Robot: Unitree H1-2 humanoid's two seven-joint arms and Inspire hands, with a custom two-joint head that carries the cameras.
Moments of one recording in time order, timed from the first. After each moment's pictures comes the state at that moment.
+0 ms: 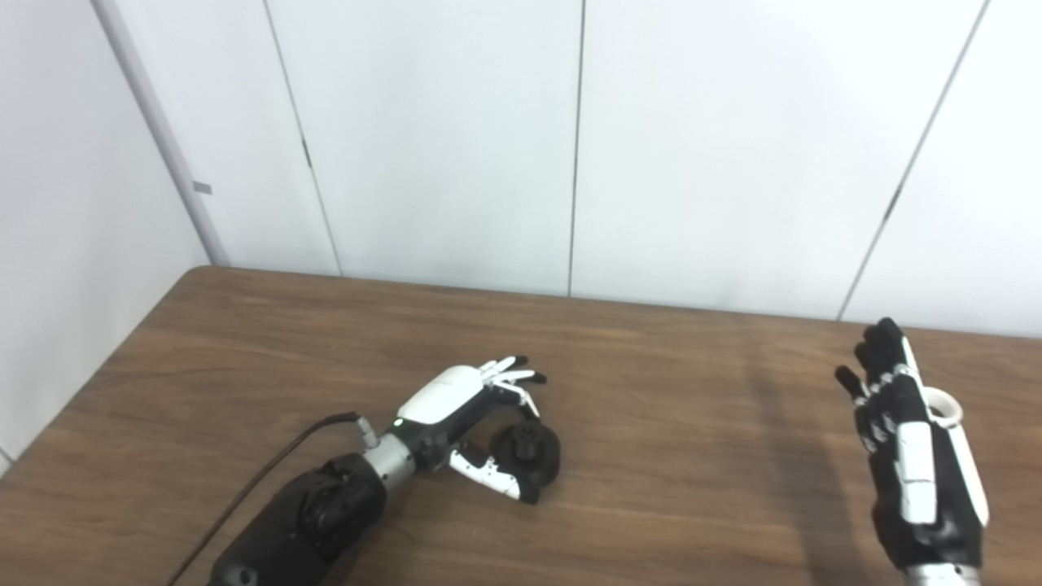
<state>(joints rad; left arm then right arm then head) -0.38 0.43 -0.34 0.37 0.51 -0.42 -0.07 -0.06 -0.09 -0.08 -0.20 0.10 -0.12 0.08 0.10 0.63</state>
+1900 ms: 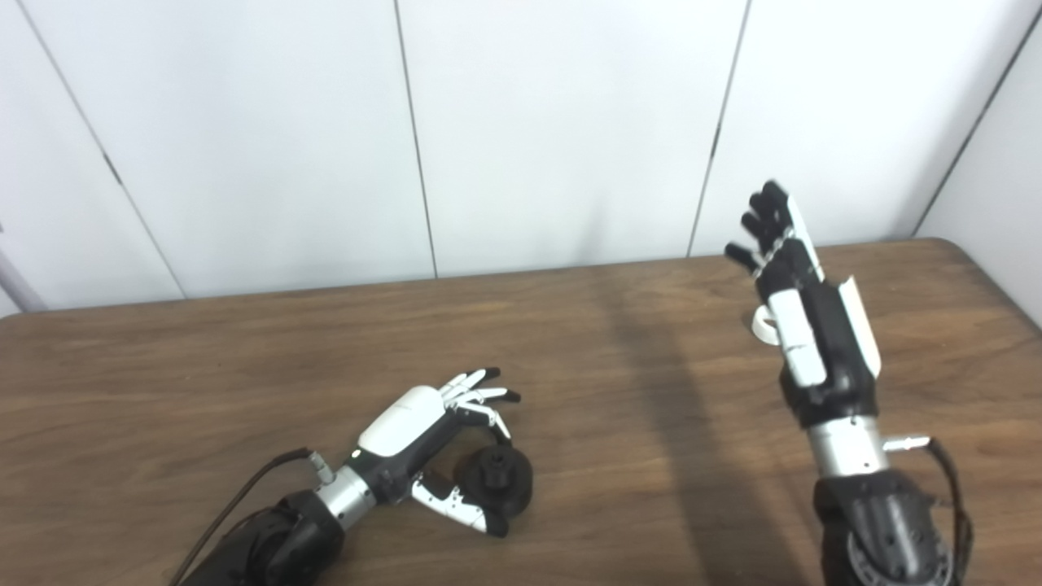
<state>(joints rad) -0.47 0.41 -0.65 0.42 0.47 -0.48 0.08 -0.14 -0.14 -0.12 -0.45 -0.05 0.07 0.00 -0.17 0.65</state>
